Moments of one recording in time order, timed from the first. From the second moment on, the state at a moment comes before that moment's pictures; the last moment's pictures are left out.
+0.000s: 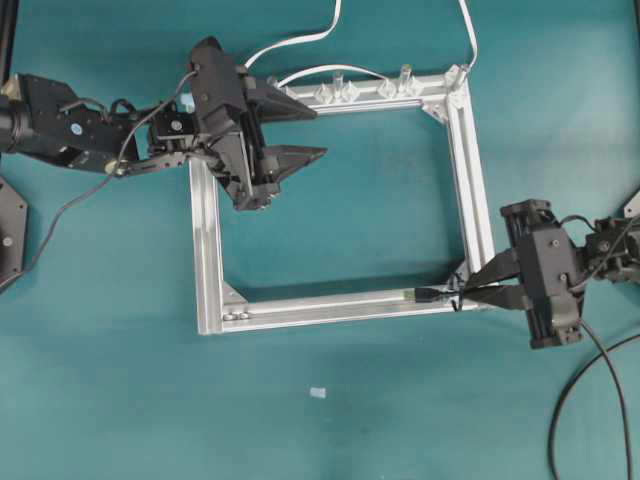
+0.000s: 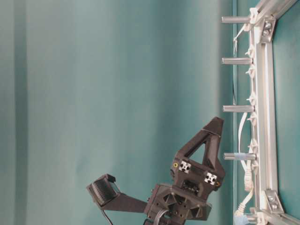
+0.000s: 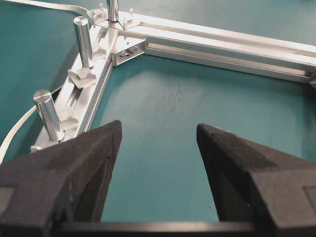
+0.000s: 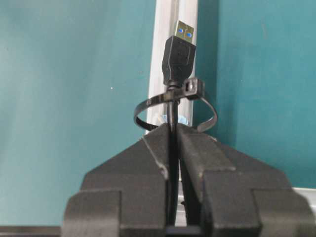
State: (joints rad) left arm 0.21 0.05 0.80 -0.07 -0.51 -0.02; right arm 0.25 -0.32 1.15 0.39 -0.21 -0.17
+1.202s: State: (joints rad) left arm -0.11 0.05 0.75 -0.07 -0.31 -0.24; right arm 0.25 -0.32 1.15 0.39 -0.22 -0.17
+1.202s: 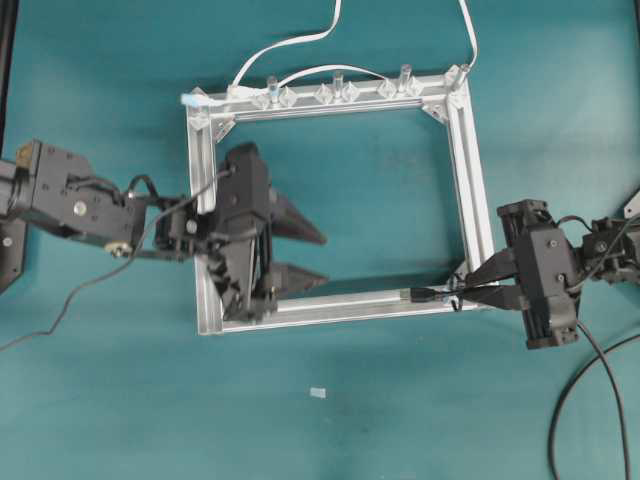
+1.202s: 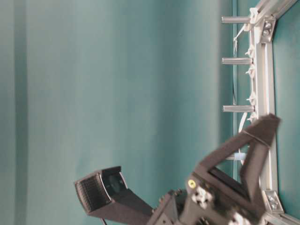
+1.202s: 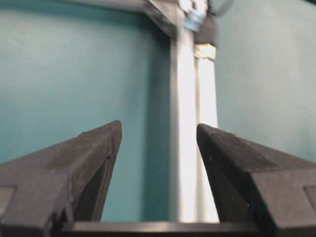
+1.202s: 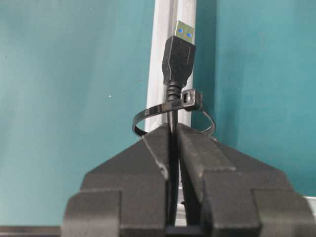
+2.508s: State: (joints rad) left arm -0.12 0.40 0.36 -0.06 -0.24 -0.17; right arm 0.25 -0.32 1.15 0.39 -0.23 -0.17
